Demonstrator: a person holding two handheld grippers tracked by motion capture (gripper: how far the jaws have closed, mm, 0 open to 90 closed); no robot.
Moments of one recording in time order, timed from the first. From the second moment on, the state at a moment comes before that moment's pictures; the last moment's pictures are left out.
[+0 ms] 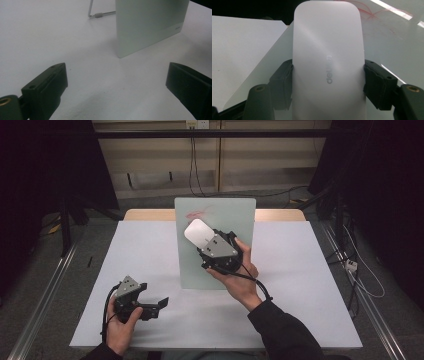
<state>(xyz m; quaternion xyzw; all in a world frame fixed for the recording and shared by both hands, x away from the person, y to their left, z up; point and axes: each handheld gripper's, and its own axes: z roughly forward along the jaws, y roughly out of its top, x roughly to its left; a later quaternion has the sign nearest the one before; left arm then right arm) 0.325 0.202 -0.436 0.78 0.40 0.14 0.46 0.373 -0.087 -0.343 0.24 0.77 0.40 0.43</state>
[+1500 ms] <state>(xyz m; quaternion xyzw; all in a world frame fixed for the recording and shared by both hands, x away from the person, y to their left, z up) 0.325 0.202 -0.436 0.78 0.40 0.14 0.46 0.382 -0.105 -0.313 0.28 0.75 0.40 0.45</state>
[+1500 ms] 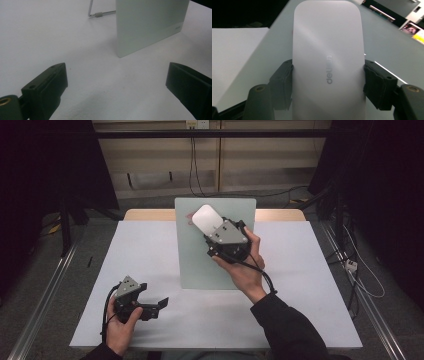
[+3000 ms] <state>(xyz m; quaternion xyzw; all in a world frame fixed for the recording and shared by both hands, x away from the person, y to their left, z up) 0.325 0.202 -0.436 0.78 0.40 0.14 0.46 0.386 -0.067 -0.315 0.28 0.74 0.40 0.47</state>
